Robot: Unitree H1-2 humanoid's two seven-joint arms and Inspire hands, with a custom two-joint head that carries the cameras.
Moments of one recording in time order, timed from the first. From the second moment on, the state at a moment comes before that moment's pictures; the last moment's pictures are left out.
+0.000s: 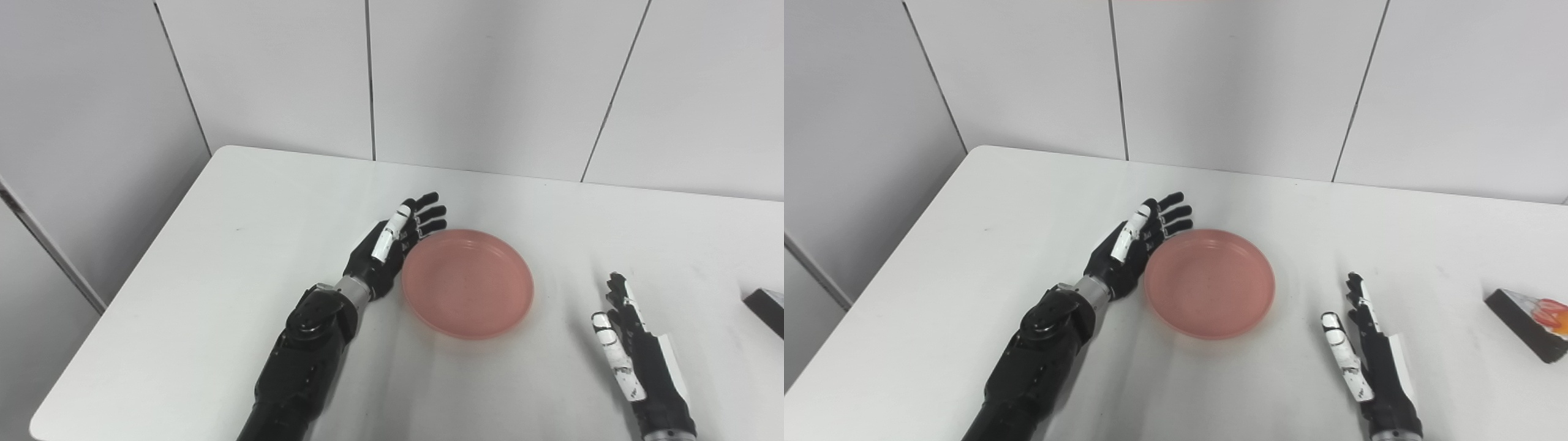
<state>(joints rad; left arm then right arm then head) -0.47 0.08 -0.03 0.36 -0.26 0.12 -0.28 -0.08 -0.09 0.10 -0.04 -0.25 -0.04 -0.01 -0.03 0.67</state>
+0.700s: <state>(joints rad) -0.46 0.09 -0.04 0.38 -0.26 0.10 -0.31 -0.09 -0.07 0.11 -0.03 -0.27 -0.04 -0.02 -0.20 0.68</state>
